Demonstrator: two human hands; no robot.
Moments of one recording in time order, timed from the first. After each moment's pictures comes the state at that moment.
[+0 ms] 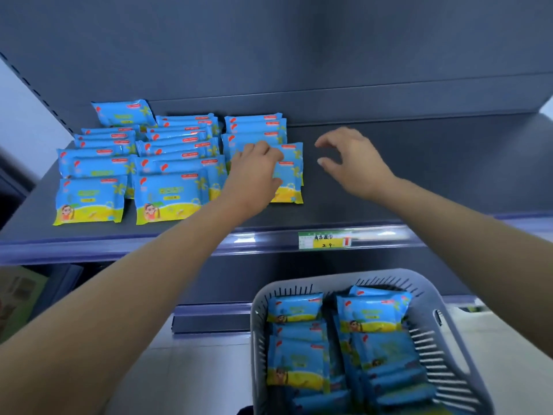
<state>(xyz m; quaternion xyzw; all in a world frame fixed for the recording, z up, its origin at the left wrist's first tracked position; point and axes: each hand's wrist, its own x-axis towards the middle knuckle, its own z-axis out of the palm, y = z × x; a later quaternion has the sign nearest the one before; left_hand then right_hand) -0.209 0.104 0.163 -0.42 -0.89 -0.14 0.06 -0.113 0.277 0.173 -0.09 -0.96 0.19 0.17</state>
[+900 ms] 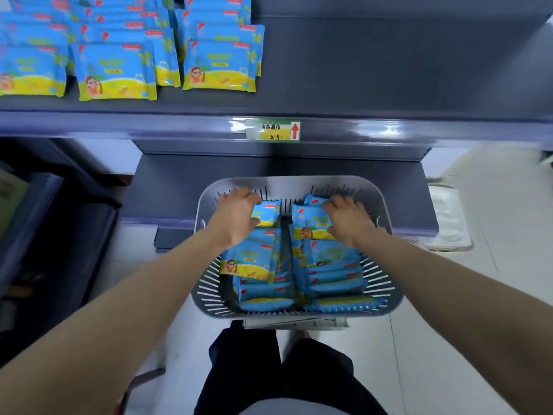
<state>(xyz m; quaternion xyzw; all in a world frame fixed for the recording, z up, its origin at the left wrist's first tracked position) -0.032 0.061 -0.012 -0.36 -0.92 -0.08 -0.13 0.082 0.285 -0.042 -0.10 -0.98 0.00 -0.20</state>
